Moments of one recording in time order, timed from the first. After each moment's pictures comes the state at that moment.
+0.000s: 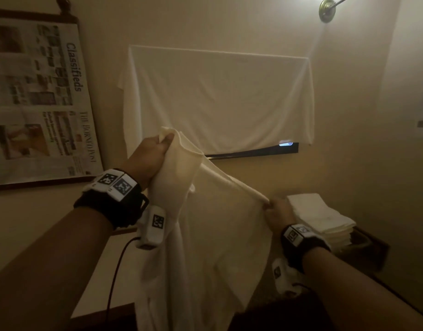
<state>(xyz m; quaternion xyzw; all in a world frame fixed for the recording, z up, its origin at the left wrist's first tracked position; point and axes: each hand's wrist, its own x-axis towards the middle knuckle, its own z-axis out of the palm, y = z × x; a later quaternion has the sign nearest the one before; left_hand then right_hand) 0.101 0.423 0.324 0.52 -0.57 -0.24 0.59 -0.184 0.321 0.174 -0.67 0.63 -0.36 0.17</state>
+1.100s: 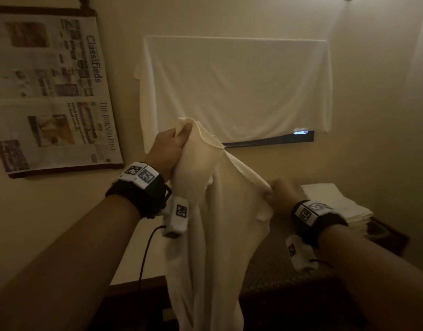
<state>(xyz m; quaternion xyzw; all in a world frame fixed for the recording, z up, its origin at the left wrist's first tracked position) 0.082 0.442 0.300 0.48 -0.55 -0.27 0.63 -0.176 0.354 0.204 -0.78 0.57 -0.24 0.10</state>
